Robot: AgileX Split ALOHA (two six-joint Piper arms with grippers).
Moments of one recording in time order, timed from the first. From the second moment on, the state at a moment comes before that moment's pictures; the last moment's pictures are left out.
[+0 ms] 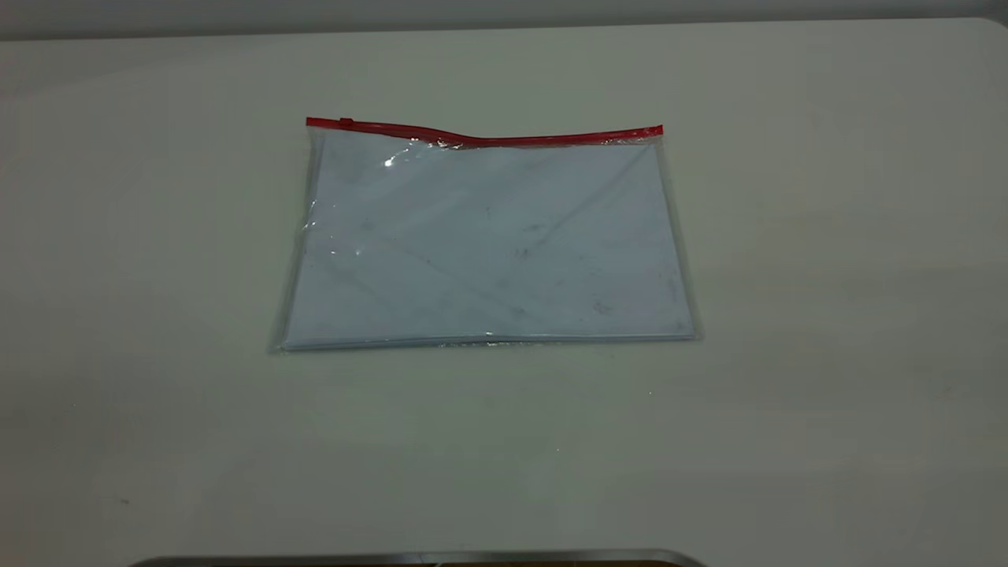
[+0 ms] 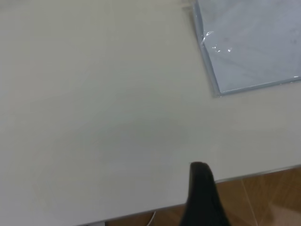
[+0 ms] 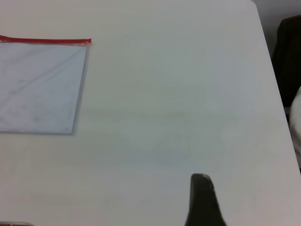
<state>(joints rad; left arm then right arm) -0.09 -0.02 -0.49 -0.08 1.13 0.08 0.00 -0.02 -0.48 0.02 1.13 -0.05</state>
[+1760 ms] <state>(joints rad) -0.09 -0.02 -0.49 -0.08 1.13 0.08 0.00 -0.02 -0.48 0.02 1.13 -0.05</state>
